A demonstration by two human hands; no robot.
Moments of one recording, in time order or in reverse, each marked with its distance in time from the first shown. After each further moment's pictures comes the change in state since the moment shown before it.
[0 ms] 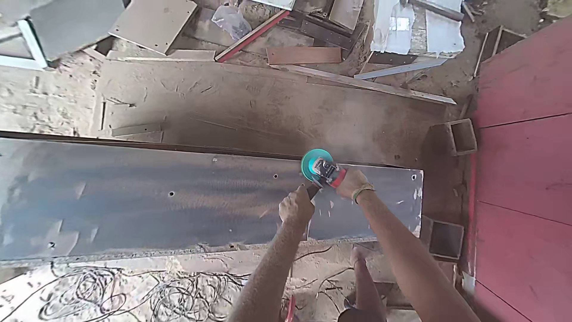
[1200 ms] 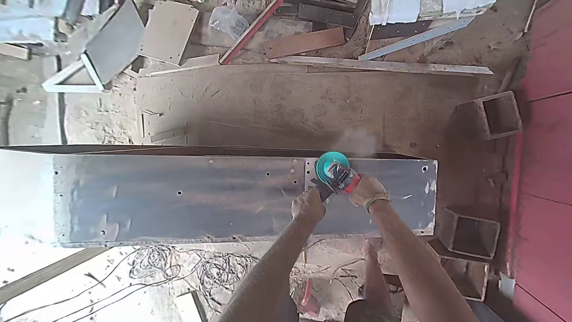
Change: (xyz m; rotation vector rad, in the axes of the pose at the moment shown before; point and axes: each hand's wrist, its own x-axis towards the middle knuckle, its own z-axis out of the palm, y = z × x) left_hand -0.003 0.070 0.030 0.156 -0.096 -0.002; right_hand 0.015 0.088 0.006 0.107 -0.098 0.051
